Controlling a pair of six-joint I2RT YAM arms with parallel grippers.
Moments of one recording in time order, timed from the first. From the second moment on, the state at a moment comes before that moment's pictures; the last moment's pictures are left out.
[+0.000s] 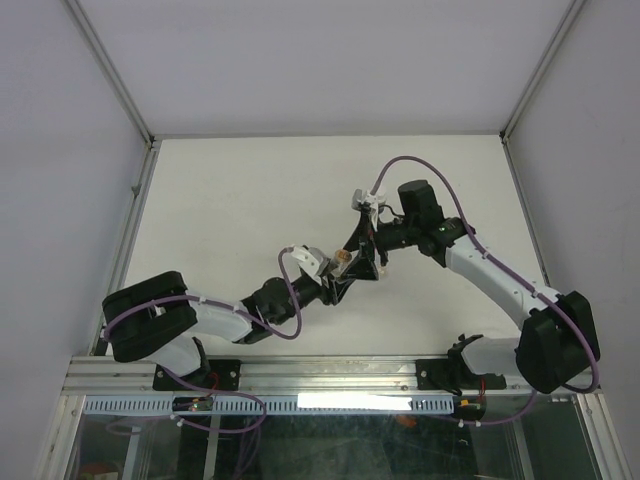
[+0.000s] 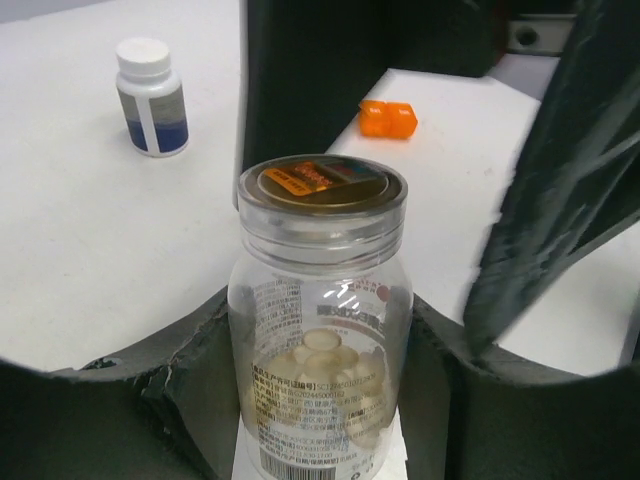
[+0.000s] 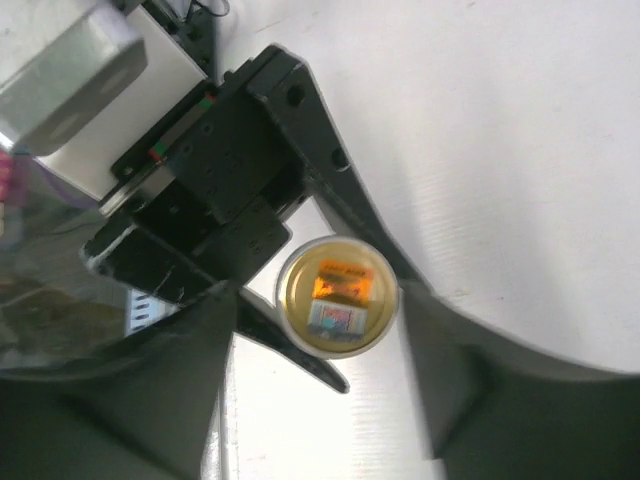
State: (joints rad) left arm -1.11 1.52 0.39 1.15 -0.24 -0.16; right arm 0.52 1.29 0.92 -0.33 -0.99 -0.24
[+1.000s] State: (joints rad) left arm -0.94 1.52 0.37 1.32 0.79 -0.40; right arm 0.47 1.18 0.96 -1.03 -1.42 -1.25
